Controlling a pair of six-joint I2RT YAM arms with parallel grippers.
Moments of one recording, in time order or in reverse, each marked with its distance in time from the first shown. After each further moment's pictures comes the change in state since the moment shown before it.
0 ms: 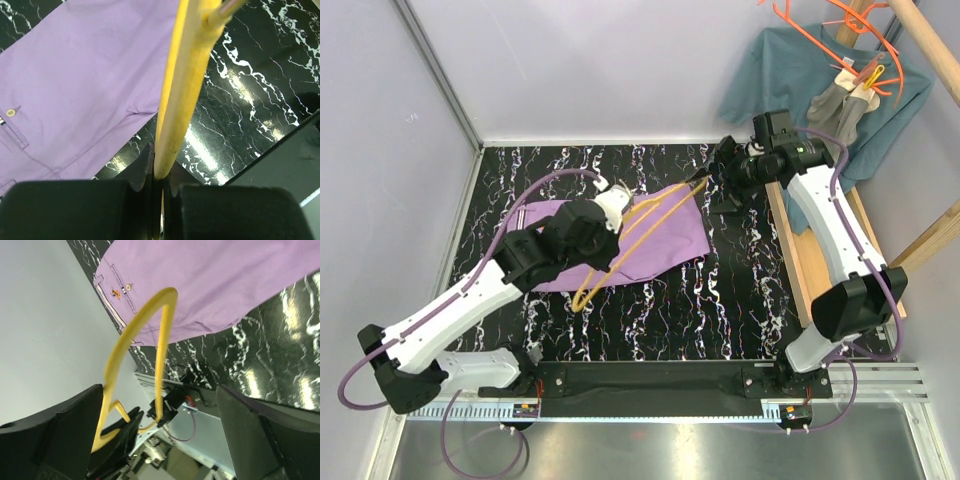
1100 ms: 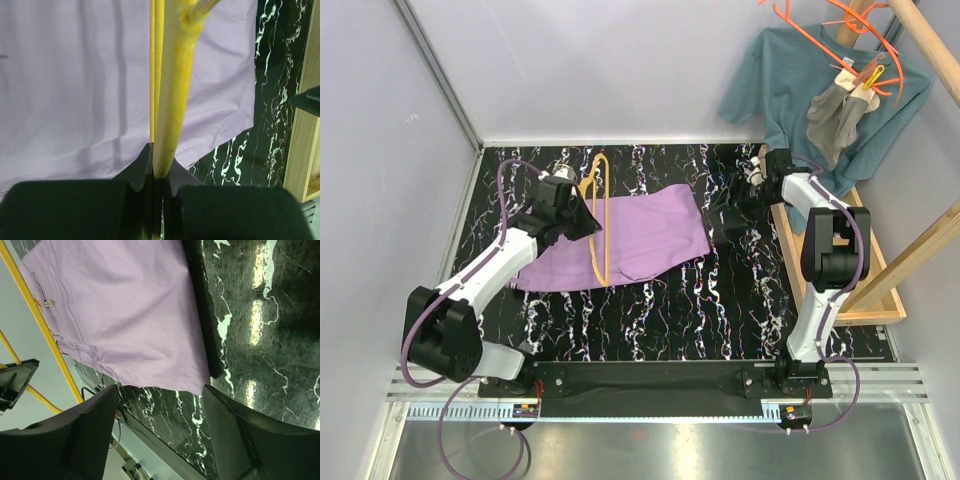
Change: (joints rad) left arm 0.537 0.229 -0.255 0.433 0.267 -0.477; right arm -0.242 0.373 -0.252 0.387 -0.250 -0.578
